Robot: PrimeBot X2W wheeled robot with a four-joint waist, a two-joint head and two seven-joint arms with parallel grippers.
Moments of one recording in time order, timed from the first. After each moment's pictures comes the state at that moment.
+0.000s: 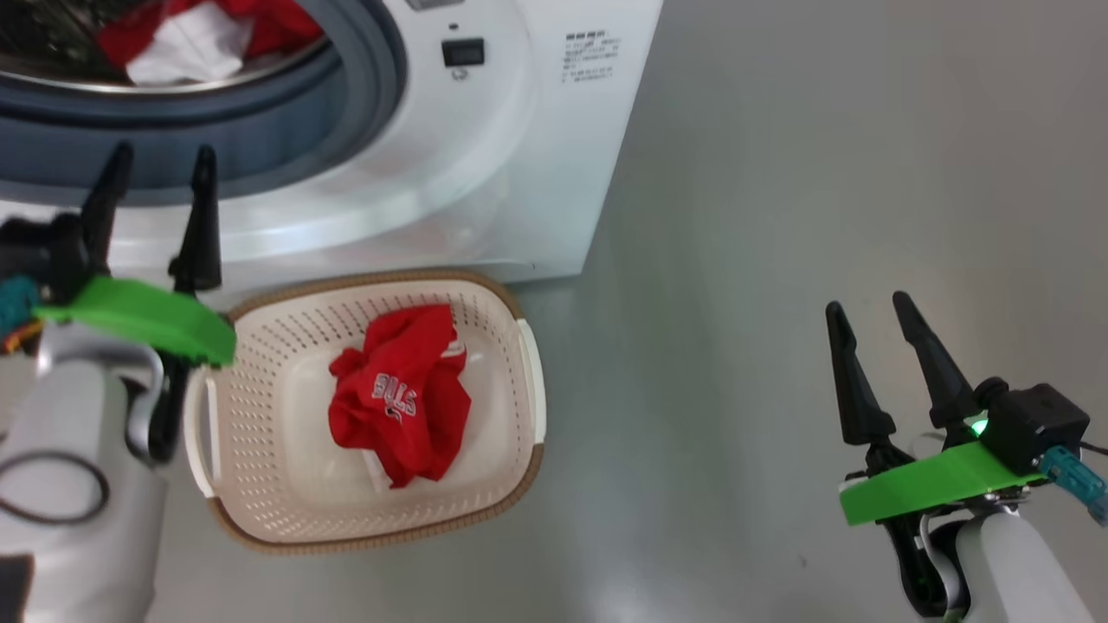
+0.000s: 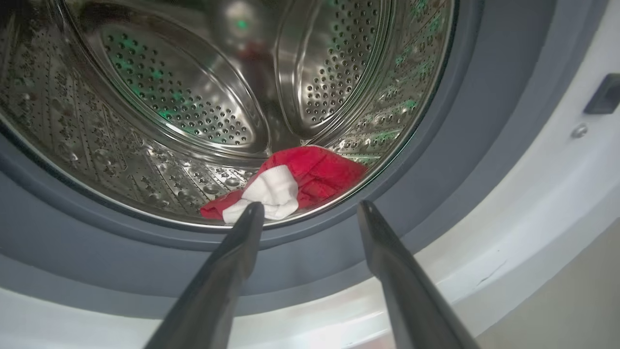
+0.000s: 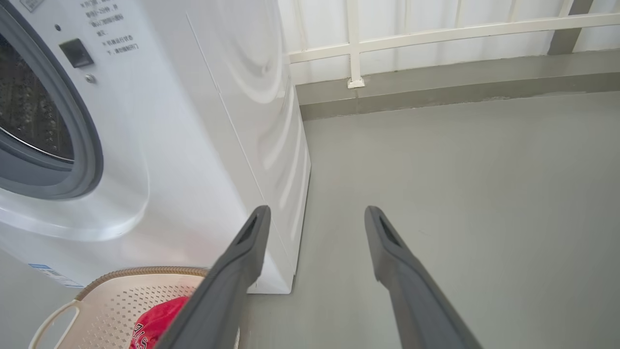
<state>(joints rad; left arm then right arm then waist) -0.73 0.23 -0.06 0.64 -0.29 -0.13 -0.25 -0.19 -0.04 0.00 0.20 0.32 0.13 -0.26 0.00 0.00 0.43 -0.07</state>
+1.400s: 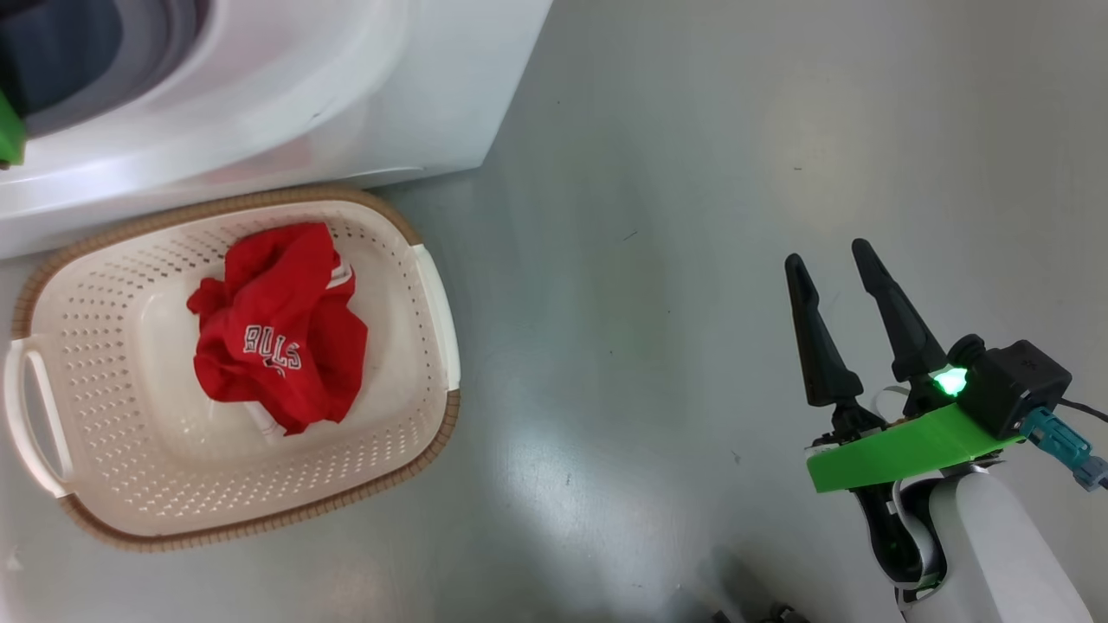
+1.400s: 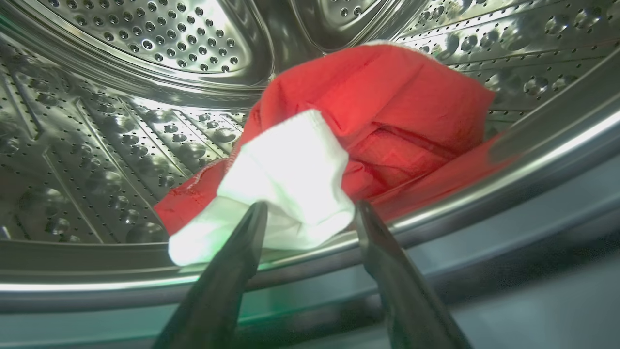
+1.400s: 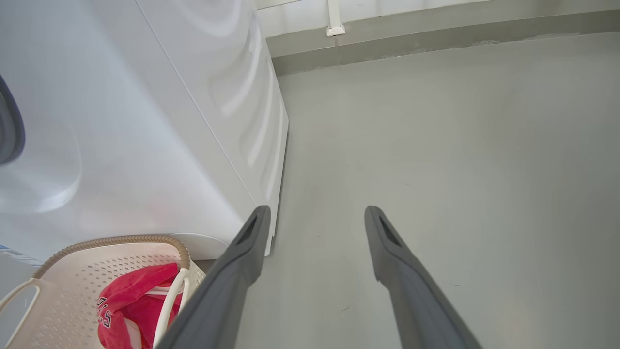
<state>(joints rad) -1.36 0.39 -0.35 1.27 -0.39 -0.13 -0.25 -0.27 -0.04 0.09 0.17 0.38 0.13 -0.26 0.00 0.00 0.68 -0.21</state>
